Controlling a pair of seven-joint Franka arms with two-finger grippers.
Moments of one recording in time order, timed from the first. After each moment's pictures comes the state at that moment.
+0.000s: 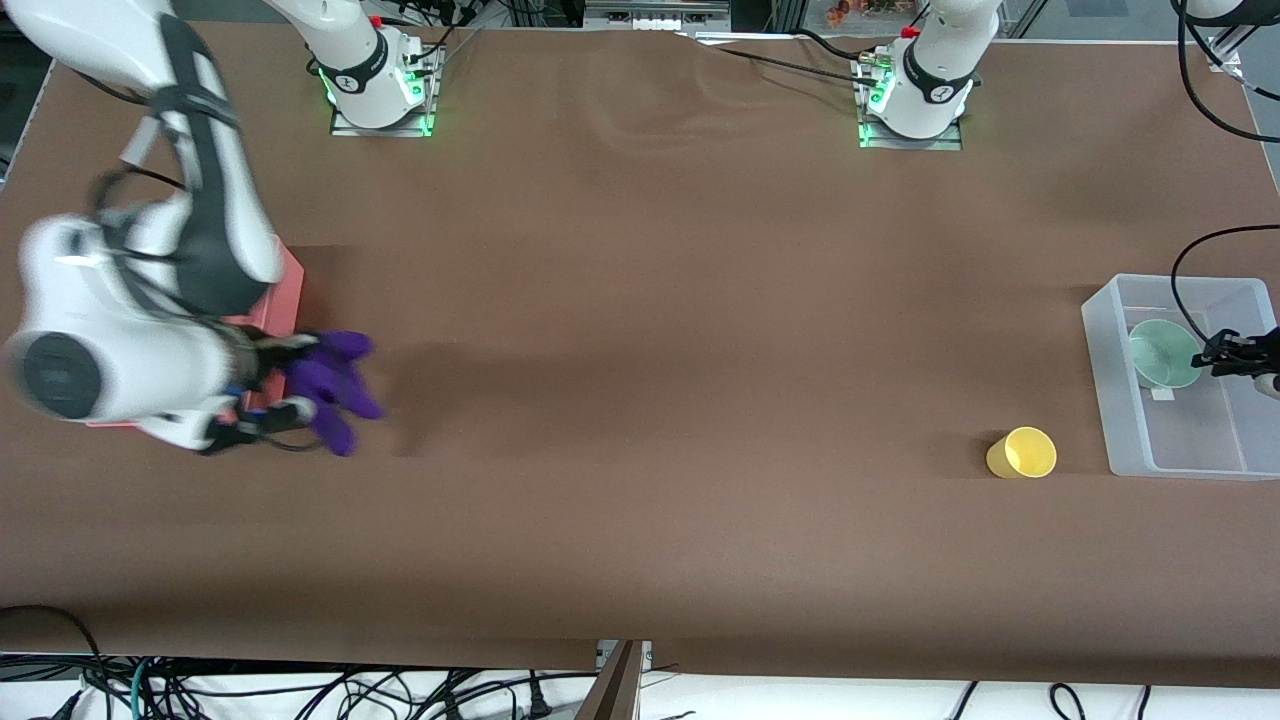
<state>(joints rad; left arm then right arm) 0.66 0.71 -0.05 -1.48 0.04 2.04 0.98 0.11 0.54 -0.06 -1.23 -0.01 1.36 -0.32</state>
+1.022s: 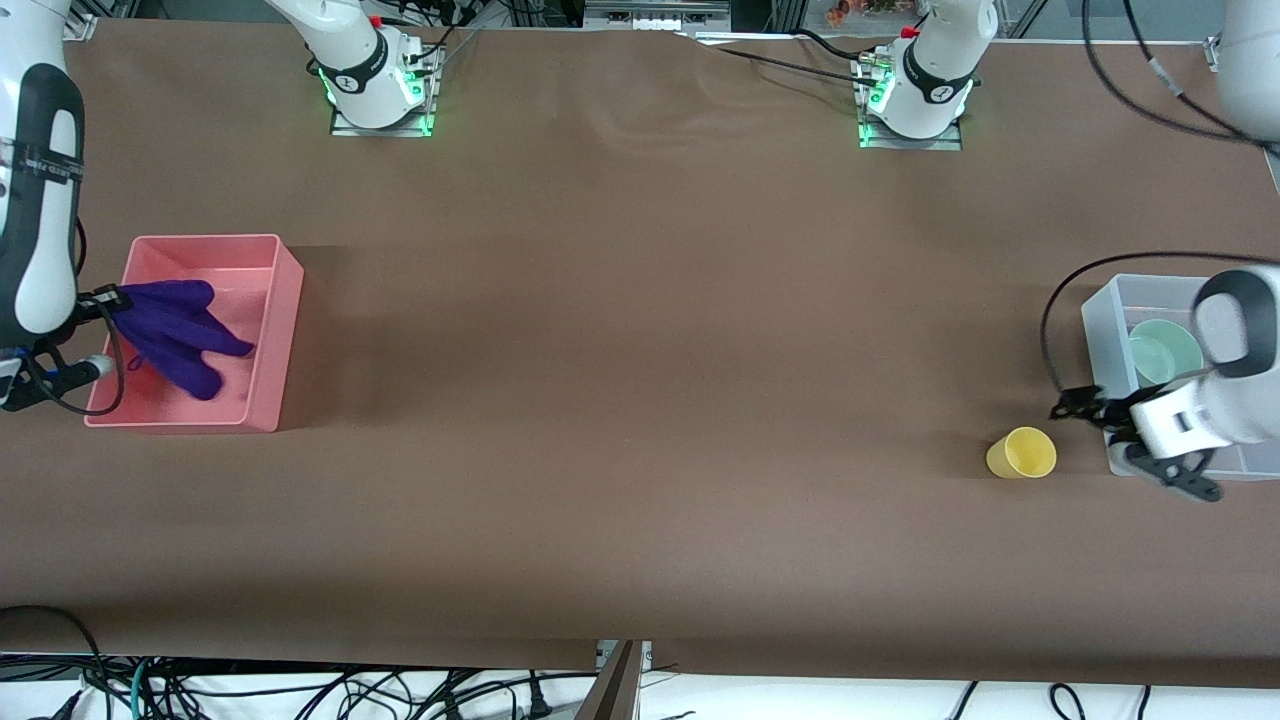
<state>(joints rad) 0.38 0.66 -0.24 -1.51 0.04 2.07 0.55 0.07 0.57 -0.42 -1.42 -0.02 1.45 -0.73</state>
